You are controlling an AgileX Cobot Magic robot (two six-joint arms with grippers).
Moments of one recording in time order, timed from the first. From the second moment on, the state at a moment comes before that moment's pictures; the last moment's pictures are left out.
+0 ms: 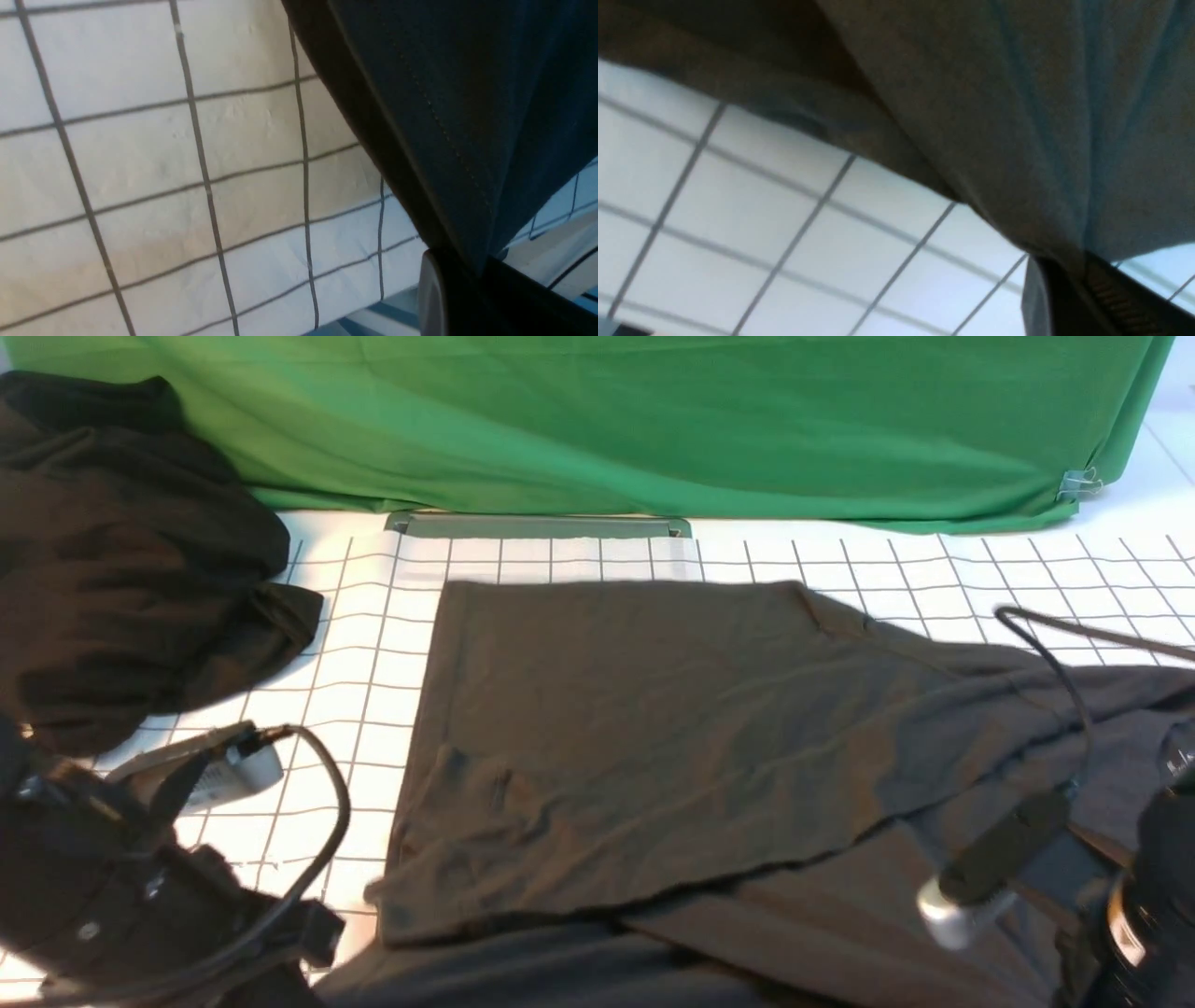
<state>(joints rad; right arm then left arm) 0.60 1.34 -0.72 -0.17 1.05 0.11 -0.17 1.19 -0.75 -0.47 1.15 0.09</state>
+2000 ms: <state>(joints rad) 0.33 1.93 -1.63 -0.04 1.02 -0.08 -0.08 1.94 -1.57 -0.43 1.03 0.01</state>
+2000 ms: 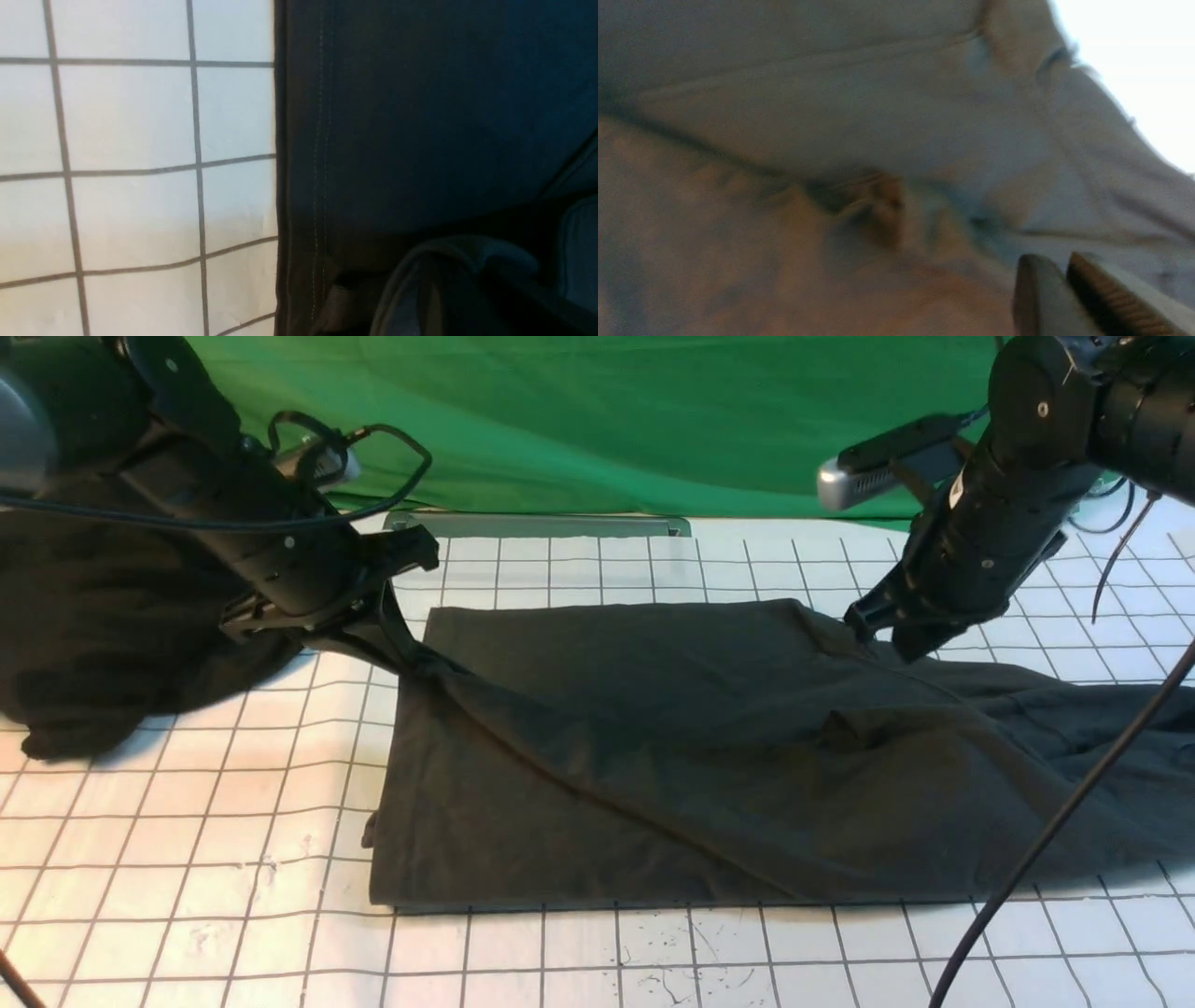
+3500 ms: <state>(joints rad) 0.33 2.06 -1.67 0.02 1.03 -0.07 -0.08 1.94 -1.57 -0.43 1.02 0.02</state>
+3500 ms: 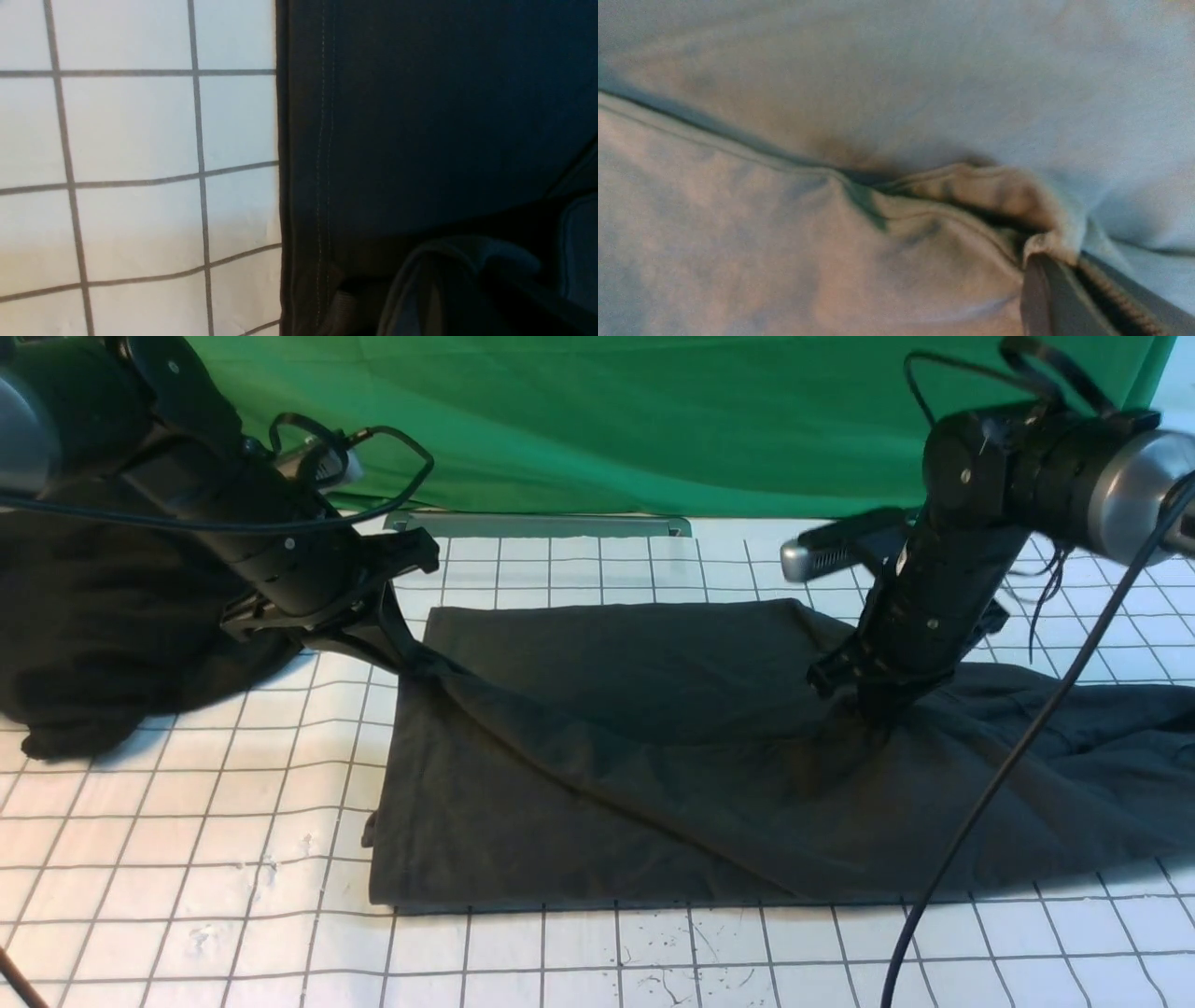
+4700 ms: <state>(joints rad) 0.20 2.24 -2.01 0.19 0.82 -0.05 0.00 2.17 -1.86 -0.58 0.95 -0.05</state>
